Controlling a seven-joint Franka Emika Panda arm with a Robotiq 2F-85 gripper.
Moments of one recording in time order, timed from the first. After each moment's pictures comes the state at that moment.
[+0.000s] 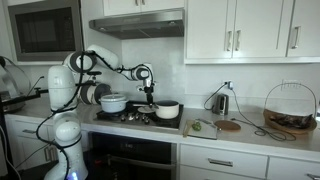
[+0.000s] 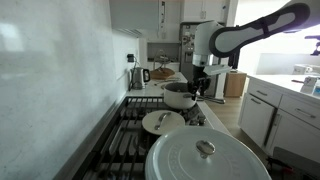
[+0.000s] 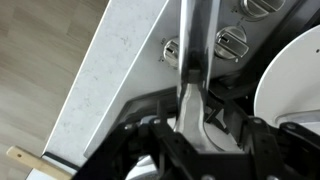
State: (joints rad) arm 0.10 0.01 0.10 -1.97 -0.07 2.02 0.50
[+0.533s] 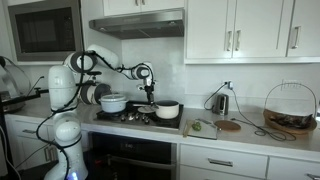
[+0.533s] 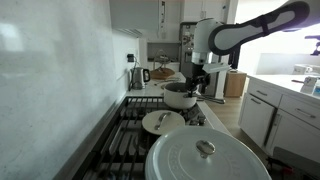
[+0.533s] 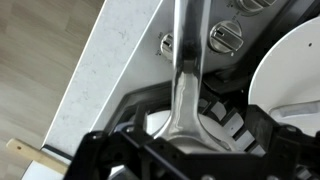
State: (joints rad) arm 0.10 0.02 0.10 -1.94 -0.07 2.01 0.50
